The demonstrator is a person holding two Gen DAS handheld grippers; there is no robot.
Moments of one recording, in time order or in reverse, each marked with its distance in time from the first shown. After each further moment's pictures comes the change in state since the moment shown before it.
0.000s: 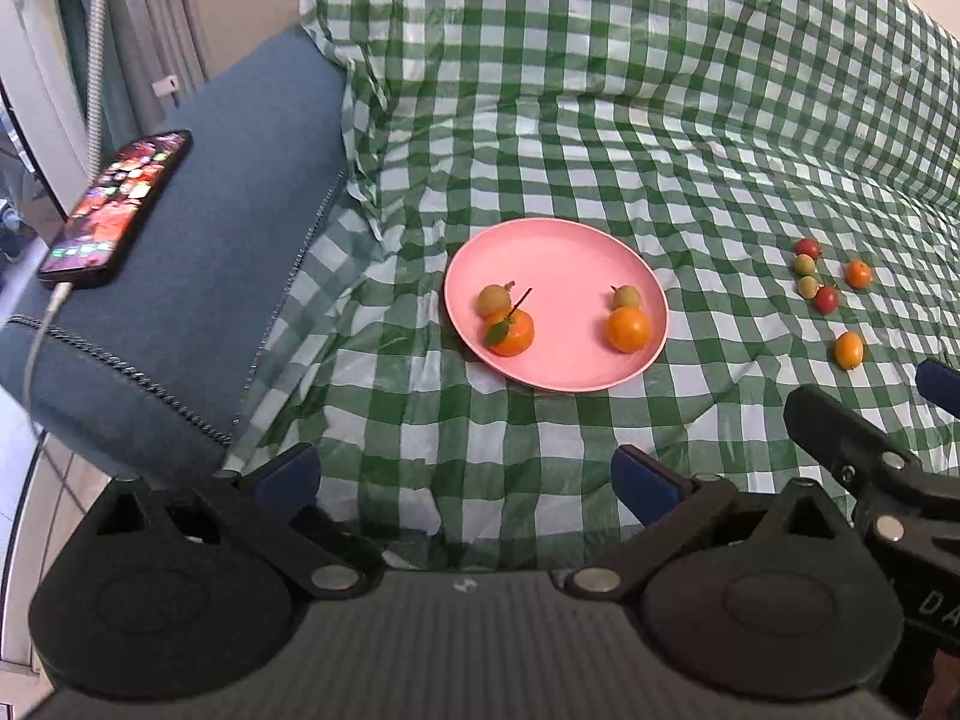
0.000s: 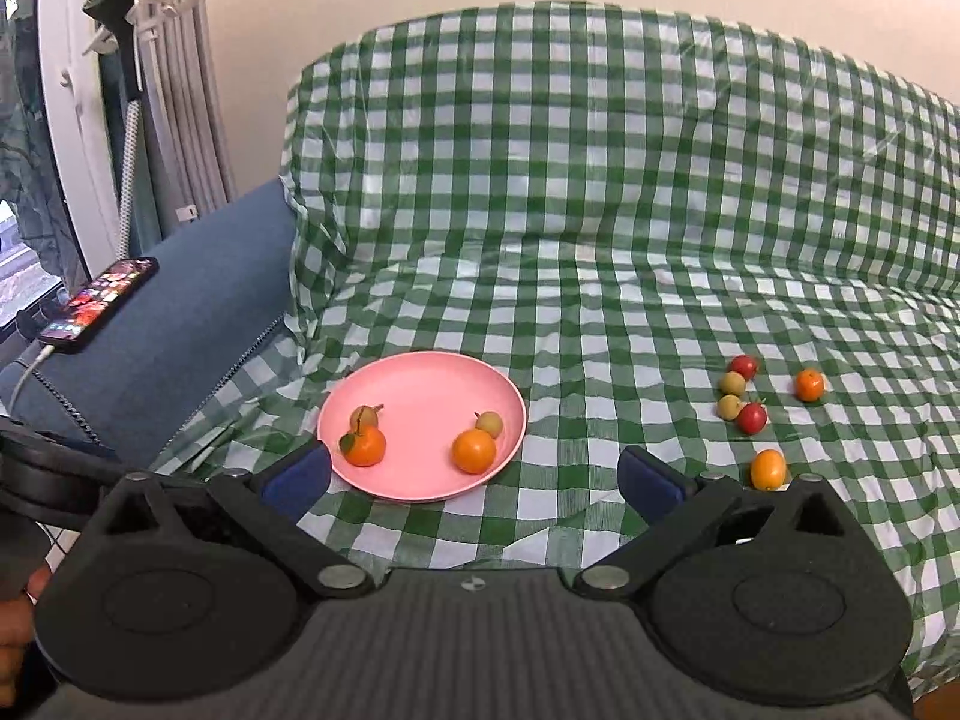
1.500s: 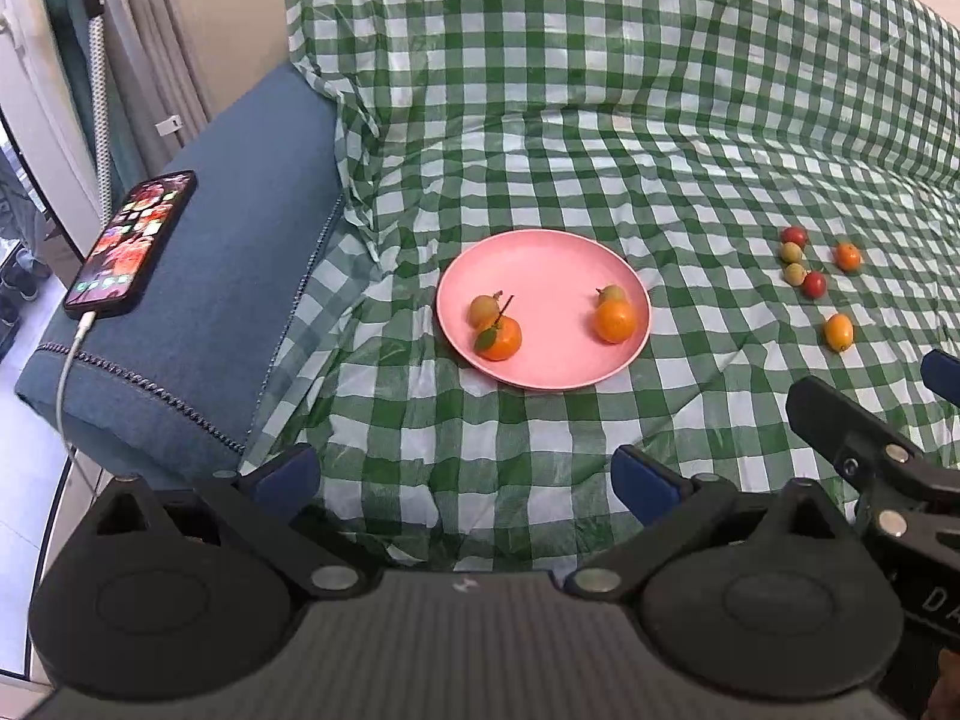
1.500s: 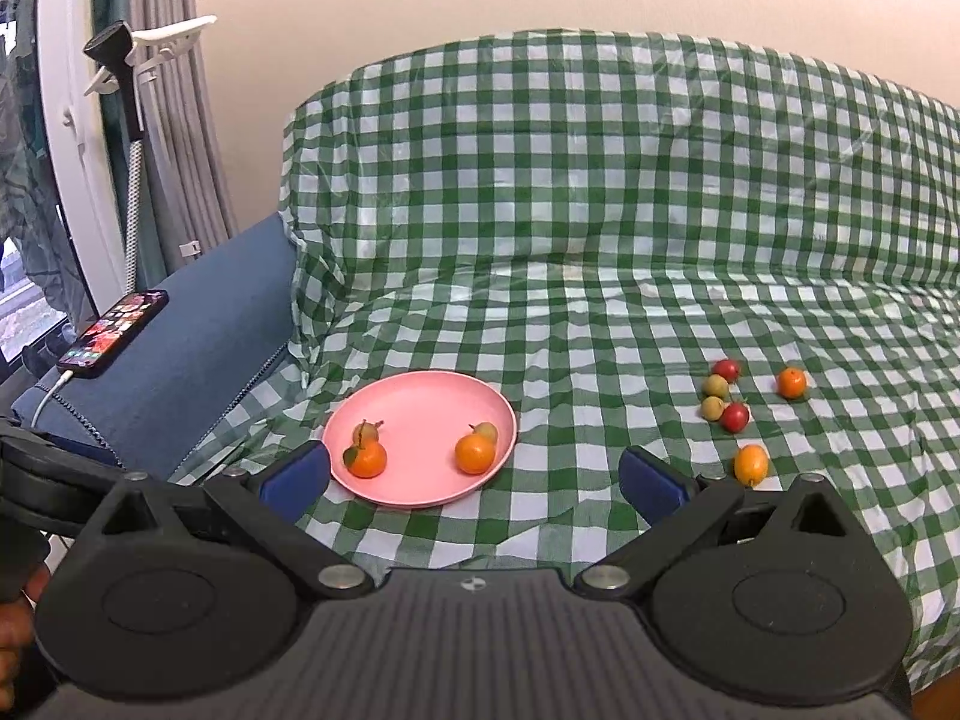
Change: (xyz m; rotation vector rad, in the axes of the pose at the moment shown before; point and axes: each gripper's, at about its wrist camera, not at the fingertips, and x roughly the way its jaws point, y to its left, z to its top) left arm -0.020 -0.023 -0.006 0.077 -0.024 0.032; right arm -0.027 -0.018 -0.010 0.055 -0.043 0.006
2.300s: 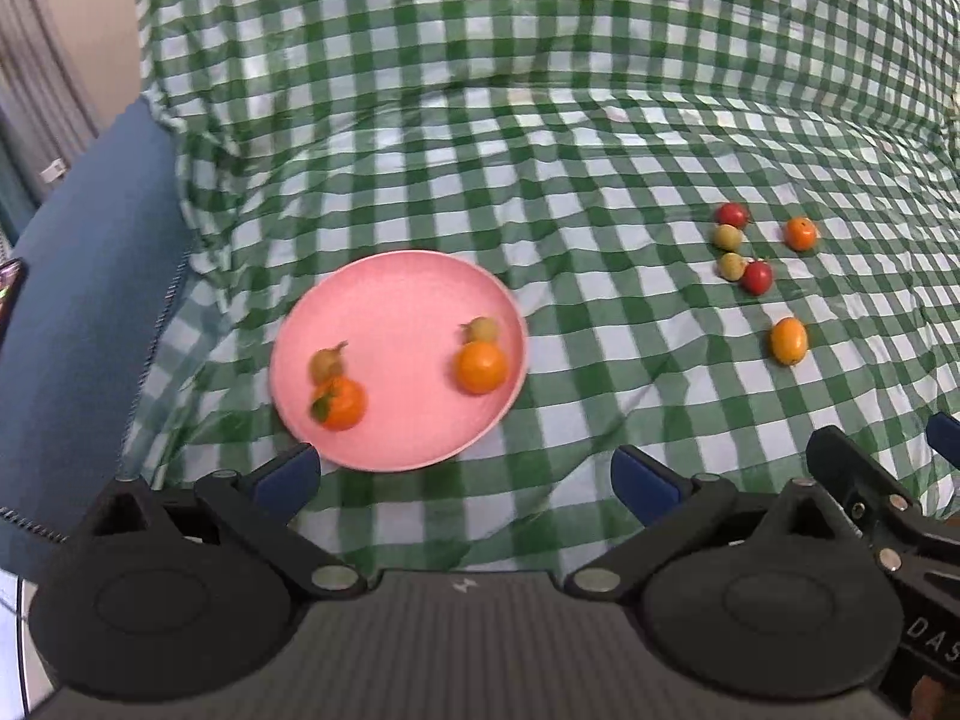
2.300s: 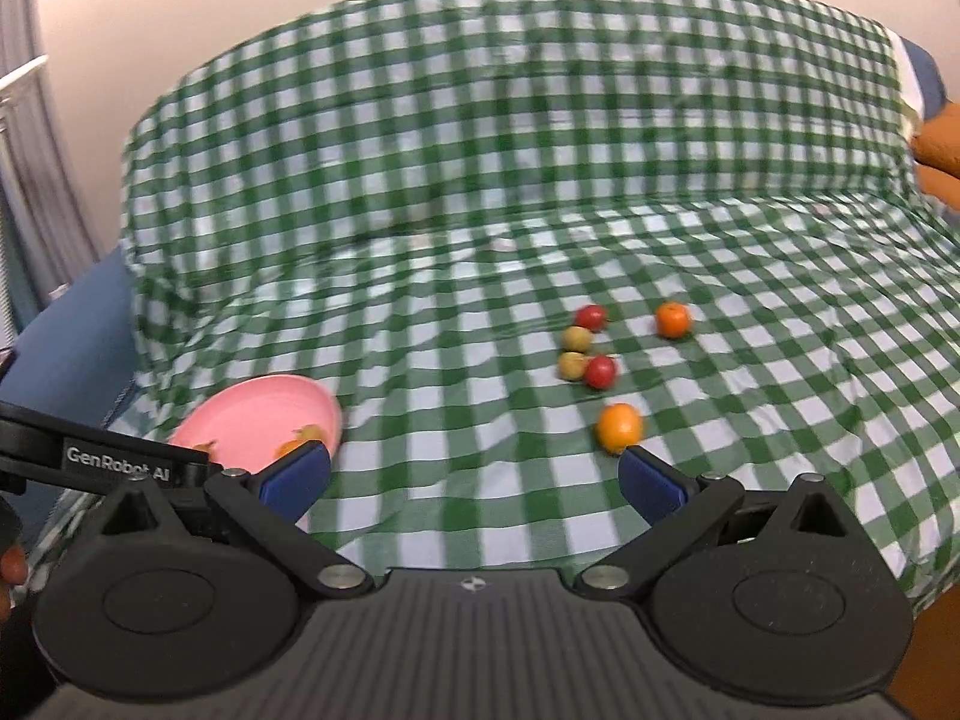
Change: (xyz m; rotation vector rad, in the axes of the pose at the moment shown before) left arm 0.069 -0.108 0.060 0.110 0.059 -0.077; right arm 0.049 -0.119 -0.013 0.186 0.044 -0.171
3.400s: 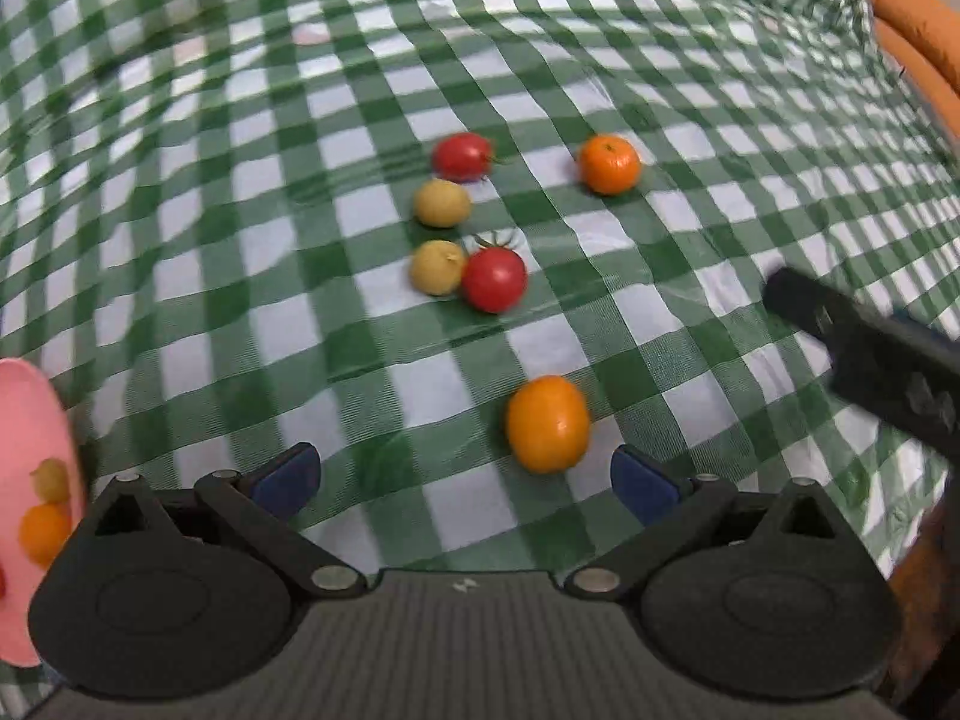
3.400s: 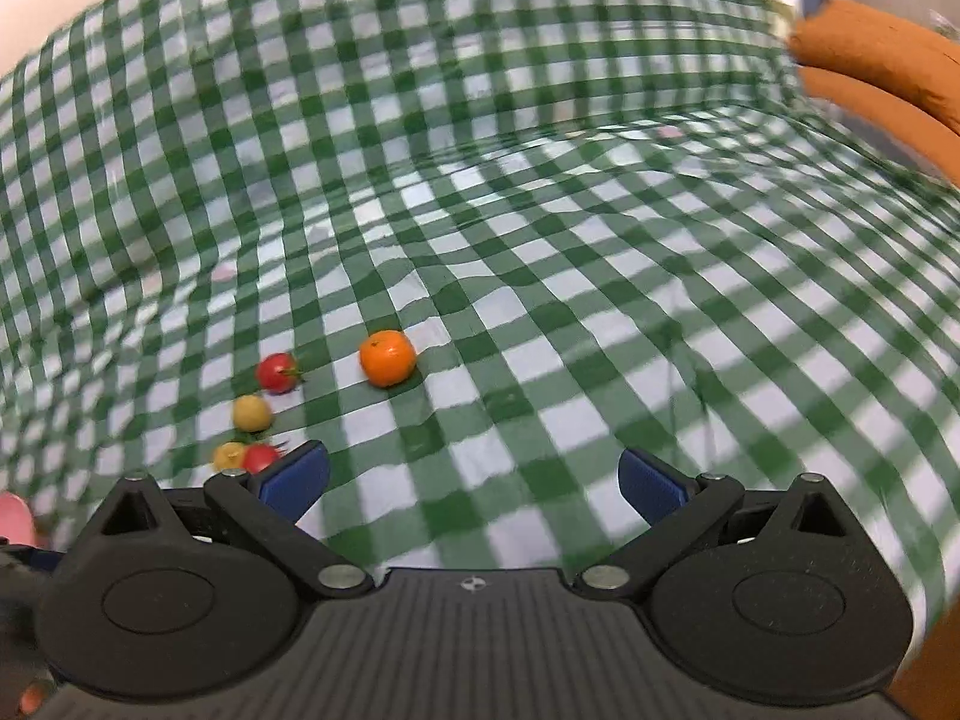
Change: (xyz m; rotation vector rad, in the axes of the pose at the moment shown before) left arm 0.153 -0.221 0.074 0.181 0.158 -0.221; right arm 0.151 -0.202 0.055 0.159 0.071 -0.203
